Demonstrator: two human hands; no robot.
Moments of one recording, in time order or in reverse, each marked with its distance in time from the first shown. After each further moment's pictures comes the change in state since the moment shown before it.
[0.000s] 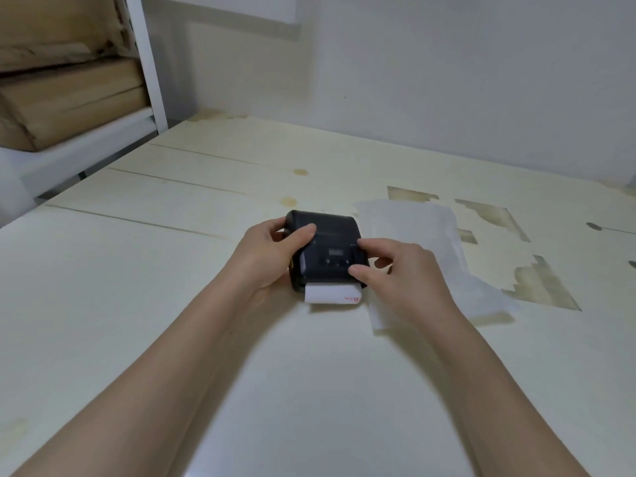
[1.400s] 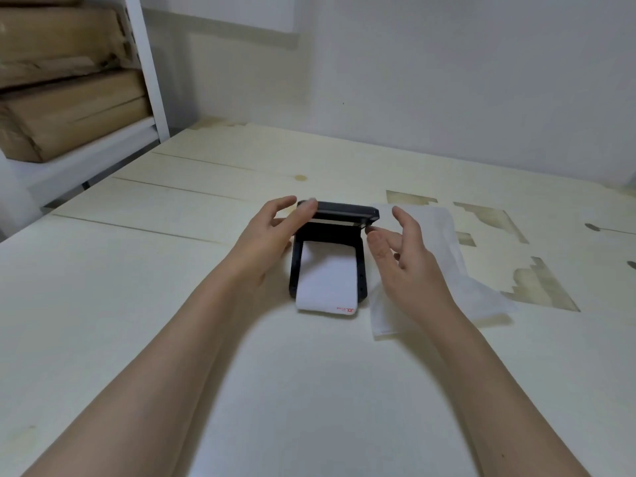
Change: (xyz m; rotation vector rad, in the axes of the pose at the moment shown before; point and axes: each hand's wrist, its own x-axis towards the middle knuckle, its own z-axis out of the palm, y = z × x) left_hand 0.022 0.004 -0.012 0.164 -0.065 0.075; right_hand 0.004 0.008 0.001 0.202 0.070 -0.071
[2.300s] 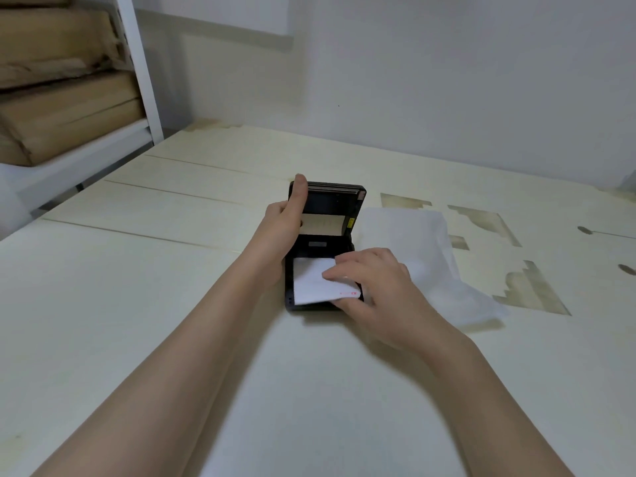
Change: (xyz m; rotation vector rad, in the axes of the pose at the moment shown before) left_hand 0.020 0.021 0.033 -0.048 0.114 -0.141; right_hand -0.007 0.007 0.005 -0.465 -0.217 -0.336
